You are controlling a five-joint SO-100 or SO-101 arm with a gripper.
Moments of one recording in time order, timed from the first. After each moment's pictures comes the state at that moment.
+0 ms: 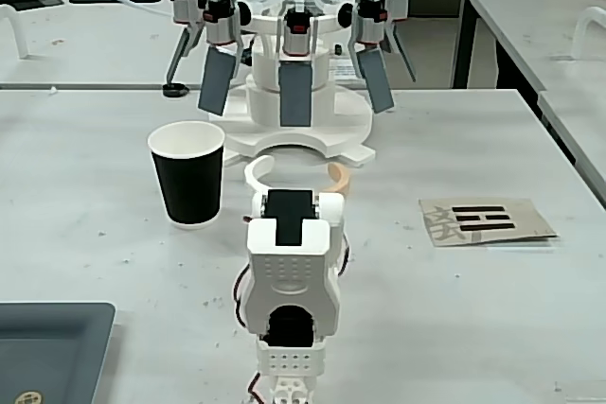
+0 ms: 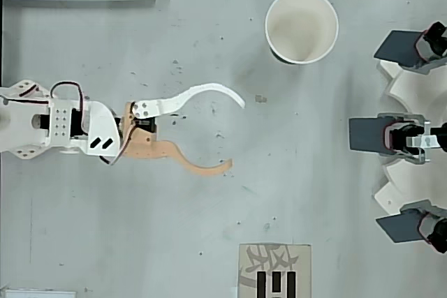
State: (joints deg) arm -0.9 116.2 173.9 -64.7 -85.6
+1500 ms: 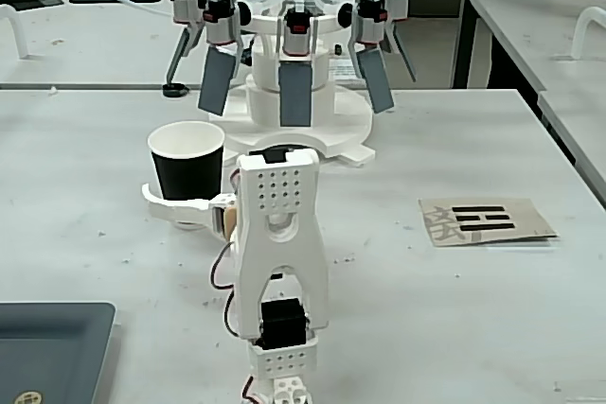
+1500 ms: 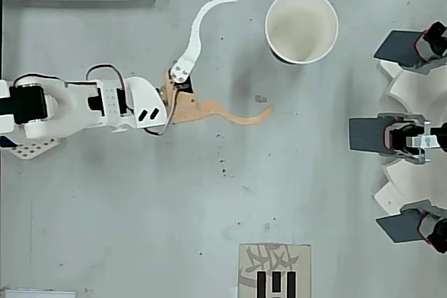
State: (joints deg) arm -13.7 80.7 146.8 -70.6 -86.8
